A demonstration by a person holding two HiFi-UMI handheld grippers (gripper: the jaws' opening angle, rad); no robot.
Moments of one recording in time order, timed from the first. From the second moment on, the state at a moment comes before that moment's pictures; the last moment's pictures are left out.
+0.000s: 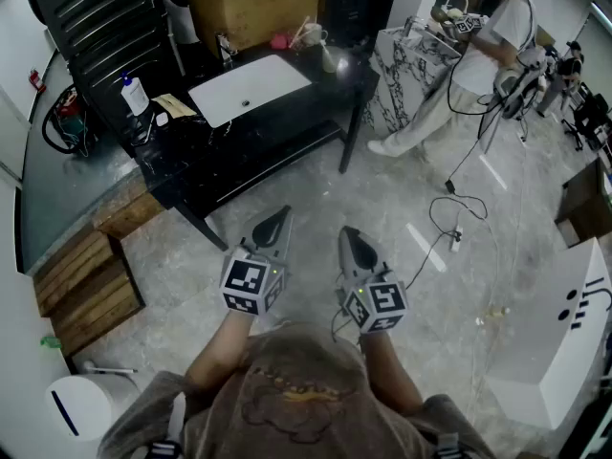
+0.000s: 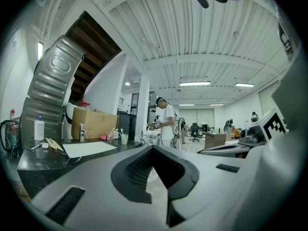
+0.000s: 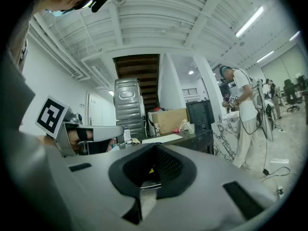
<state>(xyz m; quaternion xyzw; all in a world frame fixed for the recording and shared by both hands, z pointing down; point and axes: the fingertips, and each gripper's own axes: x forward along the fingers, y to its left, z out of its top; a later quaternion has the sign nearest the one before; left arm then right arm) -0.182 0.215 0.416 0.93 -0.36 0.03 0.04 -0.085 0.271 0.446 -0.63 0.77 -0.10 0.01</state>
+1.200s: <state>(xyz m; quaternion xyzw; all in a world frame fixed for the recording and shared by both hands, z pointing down) -0.156 0.115 0.426 0.94 -0.35 0.02 0.04 -0.063 0.176 0.442 -0.63 0.78 -0.07 0.03</state>
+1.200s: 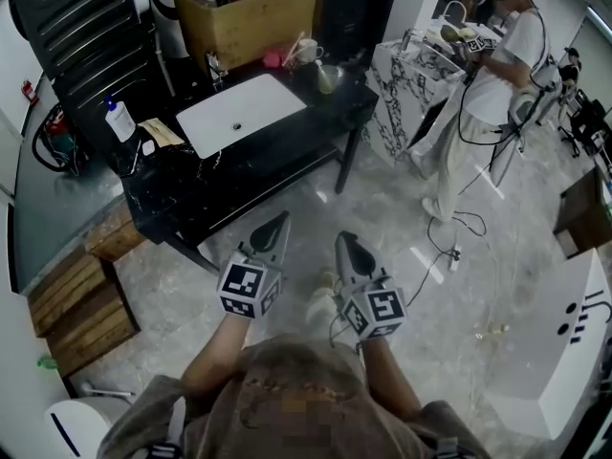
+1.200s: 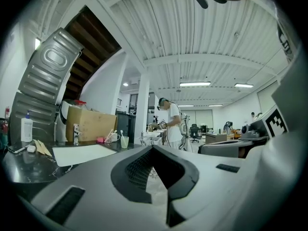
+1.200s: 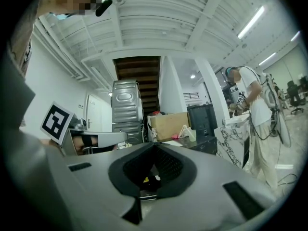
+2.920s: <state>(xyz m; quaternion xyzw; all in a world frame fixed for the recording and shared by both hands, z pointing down) 0.011 -0.162 0.407 0.91 -0.42 0.02 0.05 0.128 -0.105 0.432 -0.58 0.81 -0.10 0.04</state>
